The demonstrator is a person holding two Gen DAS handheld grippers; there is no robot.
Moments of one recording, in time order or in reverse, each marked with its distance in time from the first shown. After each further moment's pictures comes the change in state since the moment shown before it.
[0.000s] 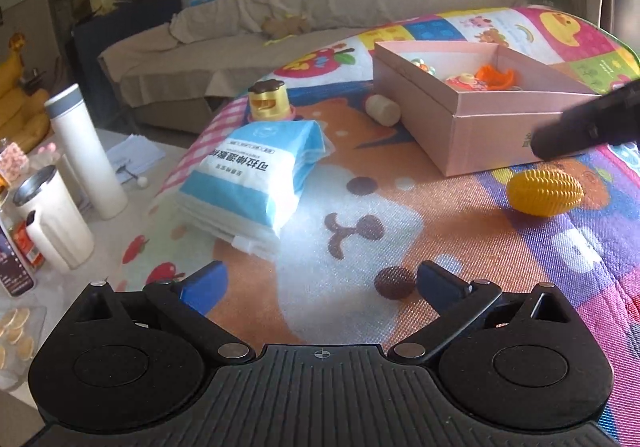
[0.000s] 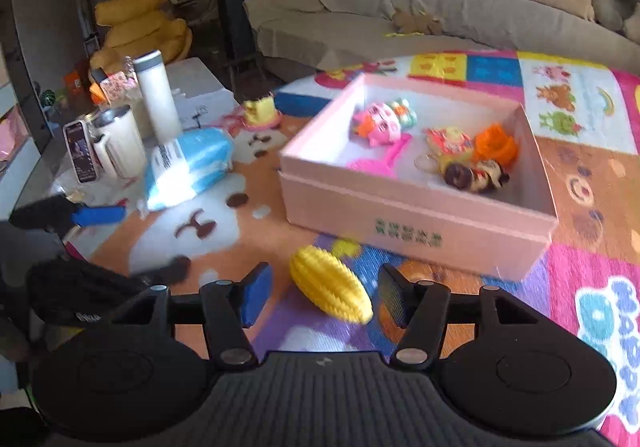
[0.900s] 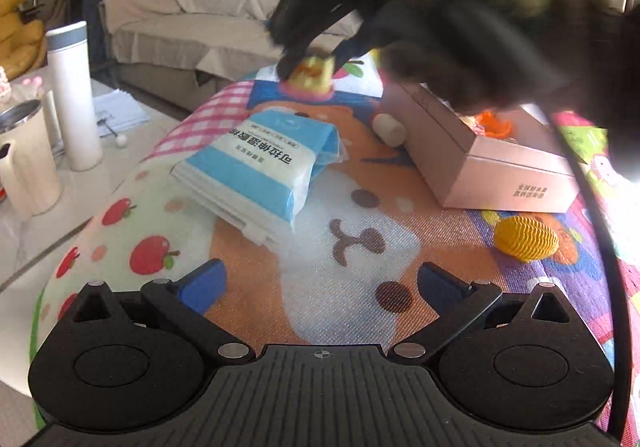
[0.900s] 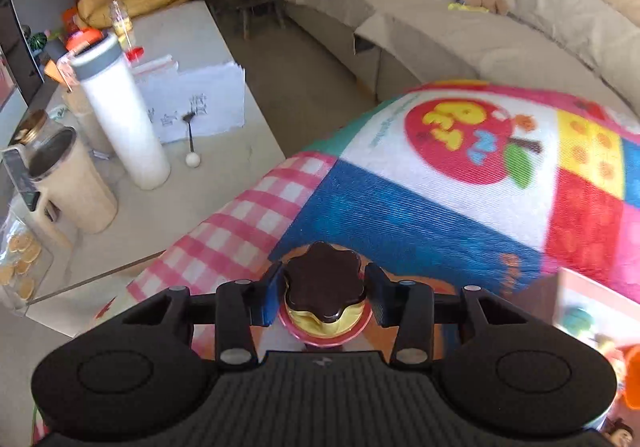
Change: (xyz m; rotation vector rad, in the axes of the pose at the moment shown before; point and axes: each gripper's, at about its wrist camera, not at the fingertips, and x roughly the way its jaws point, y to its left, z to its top) left arm -0.003 0.034 -0.004 -0.204 -0.020 -0.142; right arm 0.211 0.082 0.183 -0.100 0.199 -0.019
